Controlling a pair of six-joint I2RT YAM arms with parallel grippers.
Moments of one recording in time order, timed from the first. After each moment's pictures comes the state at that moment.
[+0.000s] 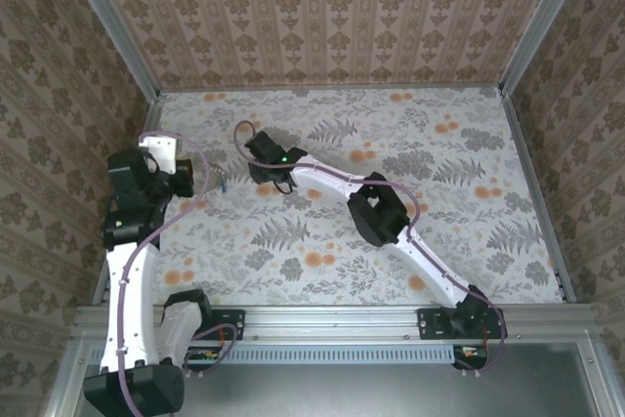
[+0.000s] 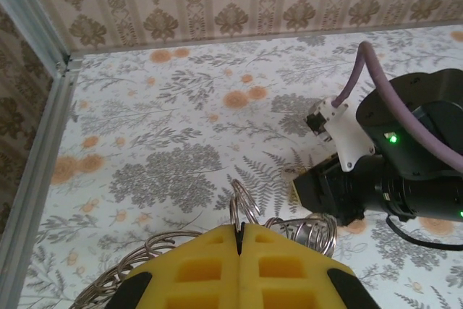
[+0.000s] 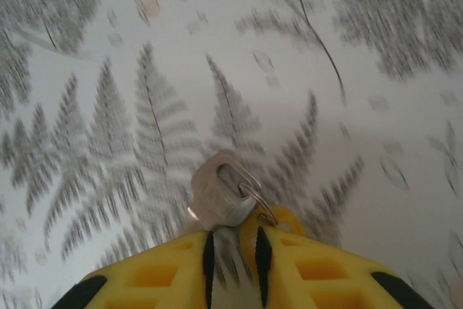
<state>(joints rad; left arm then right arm) 0.11 0.82 0.90 -0.57 0.32 0.13 0.83 2.61 2.24 -0.50 0.12 0.43</state>
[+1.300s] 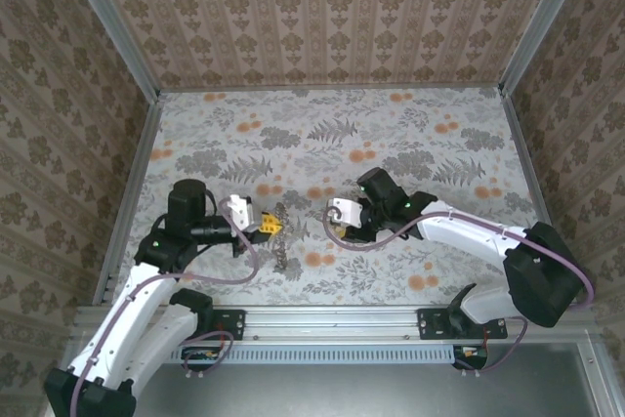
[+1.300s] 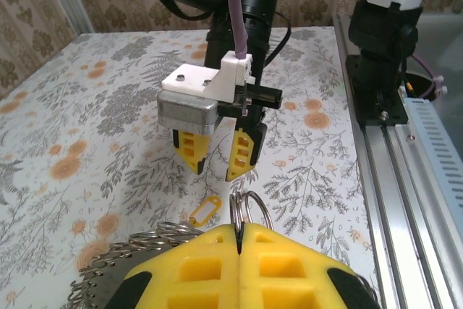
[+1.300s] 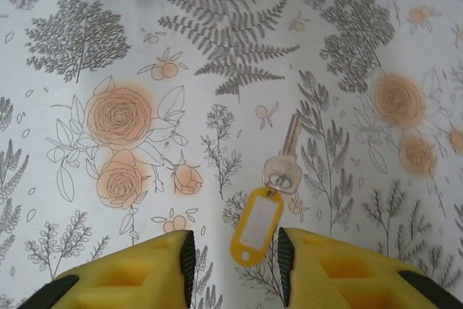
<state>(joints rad) -0.40 0.67 0.60 -0.48 0.99 0.62 0.68 1.38 0.77 -0.32 -0.31 -0.71</state>
